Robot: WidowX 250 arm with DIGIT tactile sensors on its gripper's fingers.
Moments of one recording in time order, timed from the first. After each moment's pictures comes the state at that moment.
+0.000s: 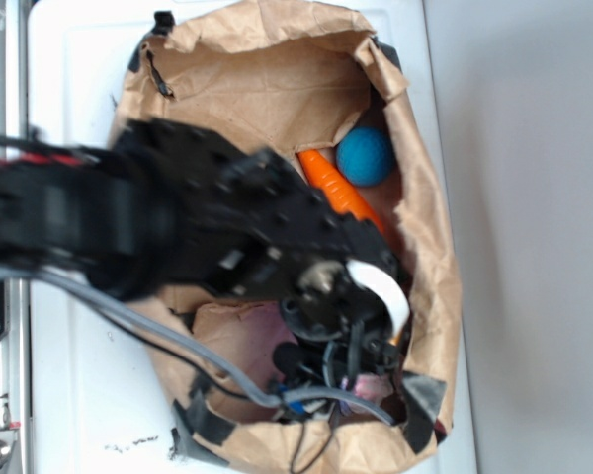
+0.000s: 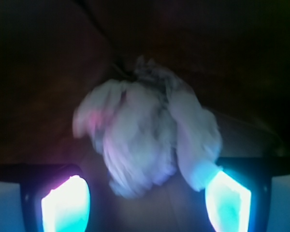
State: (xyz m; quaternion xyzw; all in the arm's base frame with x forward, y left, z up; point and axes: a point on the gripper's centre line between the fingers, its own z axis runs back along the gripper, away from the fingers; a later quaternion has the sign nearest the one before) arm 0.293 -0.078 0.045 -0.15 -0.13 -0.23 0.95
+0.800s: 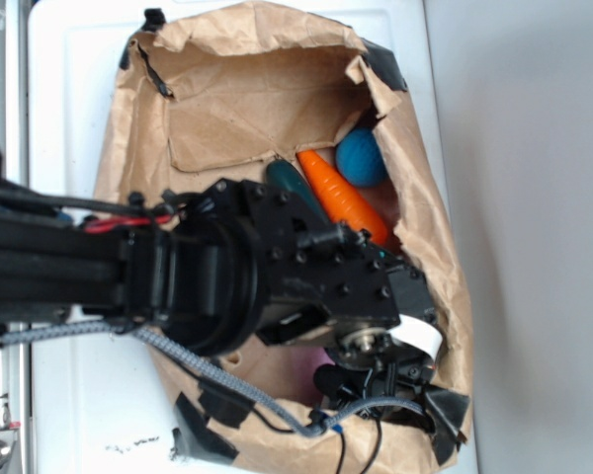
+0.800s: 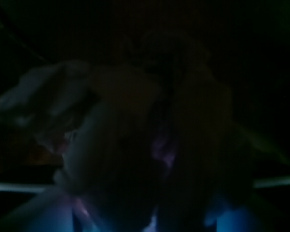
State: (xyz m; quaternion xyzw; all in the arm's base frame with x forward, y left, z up) arm 0.313 -0.086 0.031 -0.11 -0.13 -0.21 0.96
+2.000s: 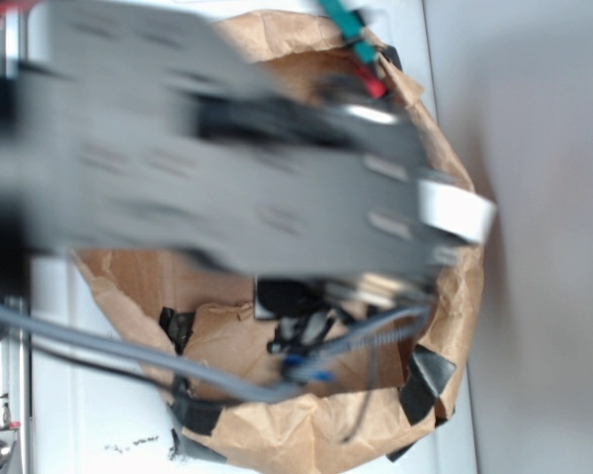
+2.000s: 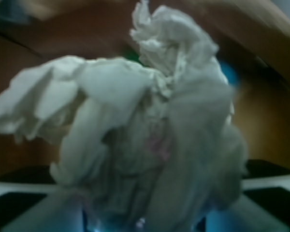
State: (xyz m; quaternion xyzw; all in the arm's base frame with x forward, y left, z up) arm 0.258 -0.008 0.140 0.08 0.07 -0.02 0.99
